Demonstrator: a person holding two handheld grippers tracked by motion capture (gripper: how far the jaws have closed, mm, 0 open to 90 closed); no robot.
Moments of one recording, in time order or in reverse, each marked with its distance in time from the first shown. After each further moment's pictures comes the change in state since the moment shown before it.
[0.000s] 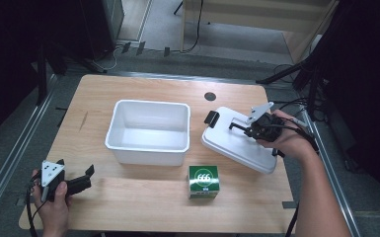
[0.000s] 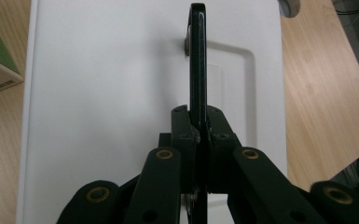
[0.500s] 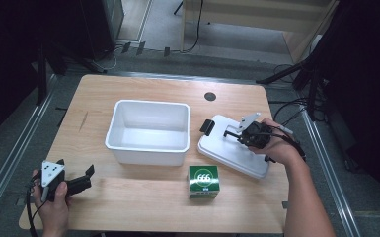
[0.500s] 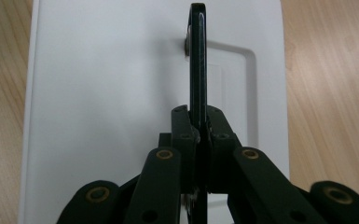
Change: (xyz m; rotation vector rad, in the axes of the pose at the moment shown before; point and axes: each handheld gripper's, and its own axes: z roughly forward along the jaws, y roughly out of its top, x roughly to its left) left arm 0.000 0.000 0.000 0.003 -0.002 0.003; right arm 0.014 -0.007 0.045 0.039 0.005 -0.011
